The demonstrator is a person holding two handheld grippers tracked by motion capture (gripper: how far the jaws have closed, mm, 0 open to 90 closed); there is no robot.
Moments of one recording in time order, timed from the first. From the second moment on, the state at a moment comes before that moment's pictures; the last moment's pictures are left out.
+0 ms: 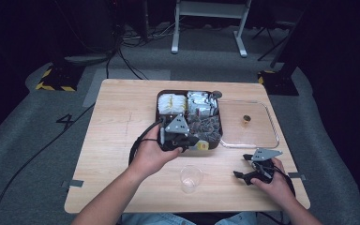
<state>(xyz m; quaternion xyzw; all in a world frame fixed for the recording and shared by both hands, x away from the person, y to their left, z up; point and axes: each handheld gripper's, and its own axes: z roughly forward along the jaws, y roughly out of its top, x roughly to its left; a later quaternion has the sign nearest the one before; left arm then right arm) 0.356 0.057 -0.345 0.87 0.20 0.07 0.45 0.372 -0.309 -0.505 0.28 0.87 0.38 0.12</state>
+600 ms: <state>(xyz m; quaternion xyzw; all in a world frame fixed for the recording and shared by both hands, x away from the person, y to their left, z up) 0.313 0.056 -0.384 0.87 0.18 0.05 0.45 0.372 -0.309 -0.505 0.28 0.87 0.38 0.12</state>
